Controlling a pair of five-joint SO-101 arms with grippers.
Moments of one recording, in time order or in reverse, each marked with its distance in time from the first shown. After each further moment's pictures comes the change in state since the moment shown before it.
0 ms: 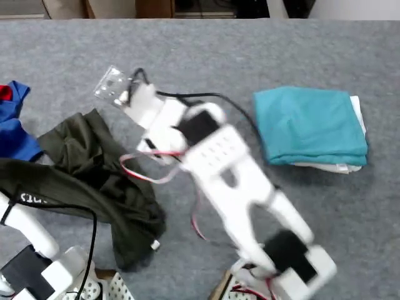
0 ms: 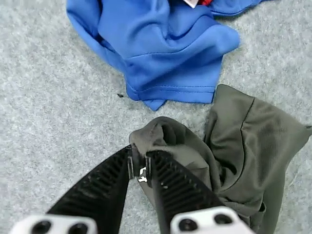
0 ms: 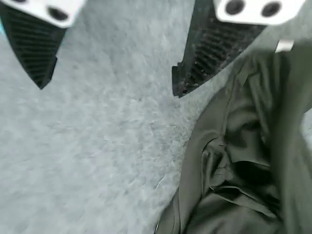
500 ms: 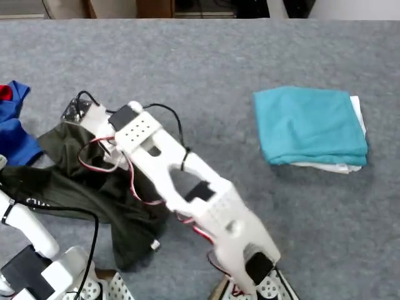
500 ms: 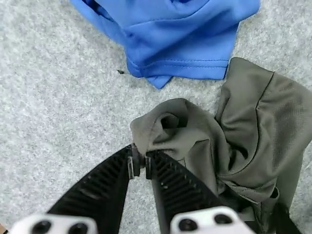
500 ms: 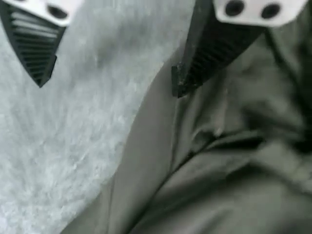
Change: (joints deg) left arm 0.3 0.0 6.2 0.0 -0.4; right arm -6.5 53.8 -44.0 7.0 -2.1
